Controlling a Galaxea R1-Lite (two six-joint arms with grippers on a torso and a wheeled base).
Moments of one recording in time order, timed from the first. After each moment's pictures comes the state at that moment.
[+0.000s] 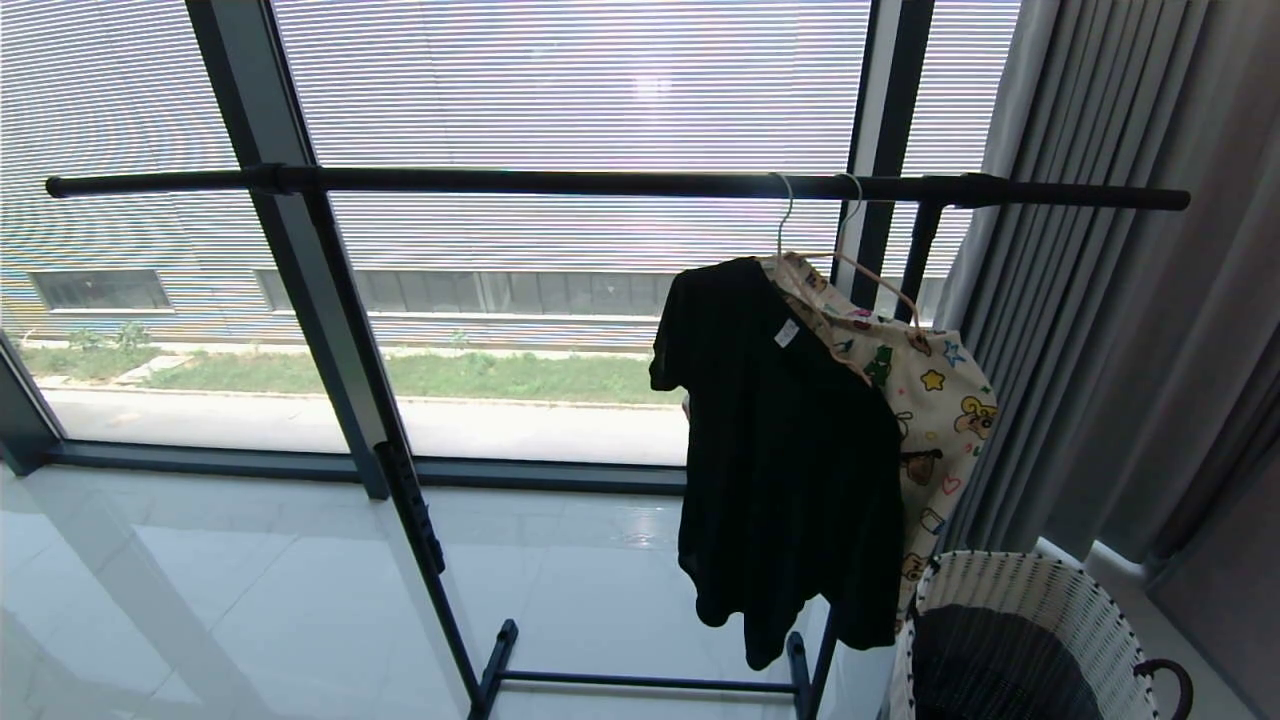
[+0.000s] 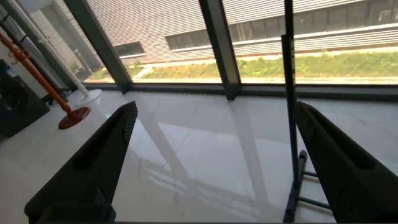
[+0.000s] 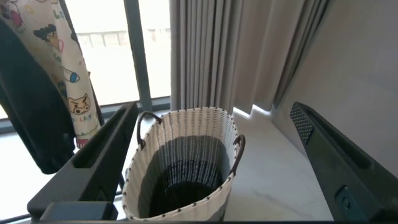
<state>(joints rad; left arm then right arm) 0.00 0.00 -0.02 0.02 0.19 0.36 0.00 0.00 -0.01 -0.08 -0.25 0.02</state>
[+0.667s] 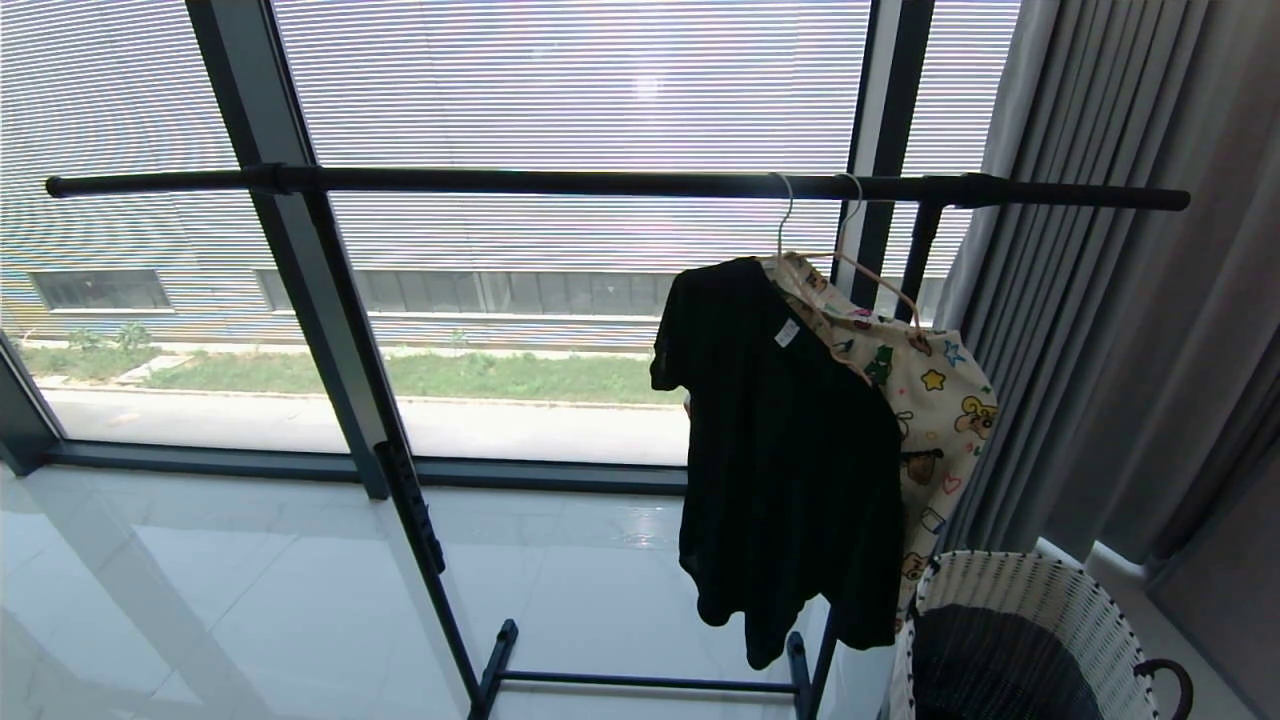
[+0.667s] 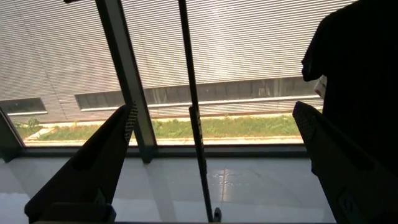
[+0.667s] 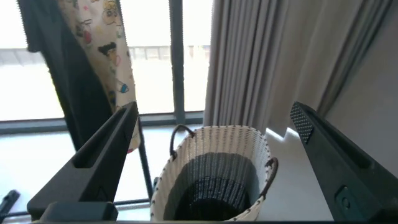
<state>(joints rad) 0.00 0.00 0.00 -0.20 0.02 0.17 0.00 0.00 0.00 -0.02 0.03 -0.03</state>
